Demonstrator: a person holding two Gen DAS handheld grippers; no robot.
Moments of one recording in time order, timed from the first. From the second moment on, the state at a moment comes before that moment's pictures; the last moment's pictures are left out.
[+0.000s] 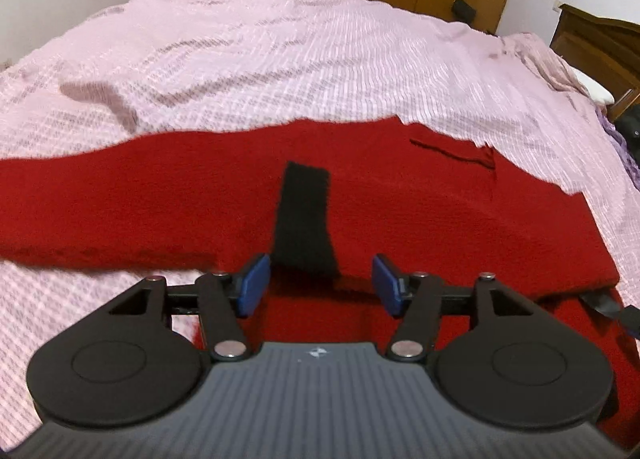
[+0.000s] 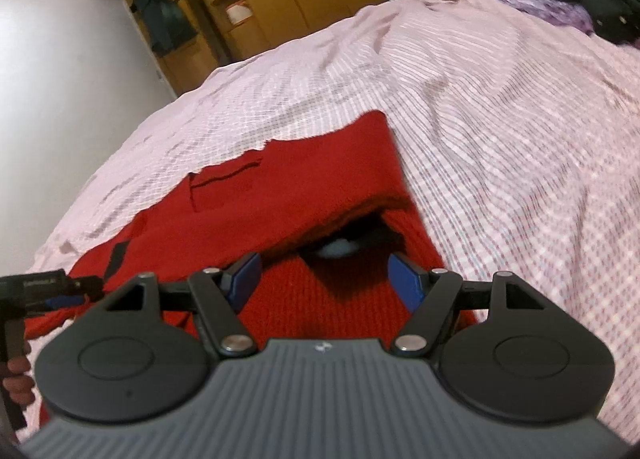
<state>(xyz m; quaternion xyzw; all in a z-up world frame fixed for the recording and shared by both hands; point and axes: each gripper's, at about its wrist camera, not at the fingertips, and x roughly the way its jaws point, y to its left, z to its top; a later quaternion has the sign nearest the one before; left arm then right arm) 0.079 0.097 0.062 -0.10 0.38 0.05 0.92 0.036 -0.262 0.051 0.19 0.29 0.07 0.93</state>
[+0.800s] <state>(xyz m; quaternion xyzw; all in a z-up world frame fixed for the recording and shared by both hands) 0.162 0.102 0.027 -0.08 0.37 0.04 0.93 0.172 -0.277 0.023 0.14 0.30 0.03 0.94</state>
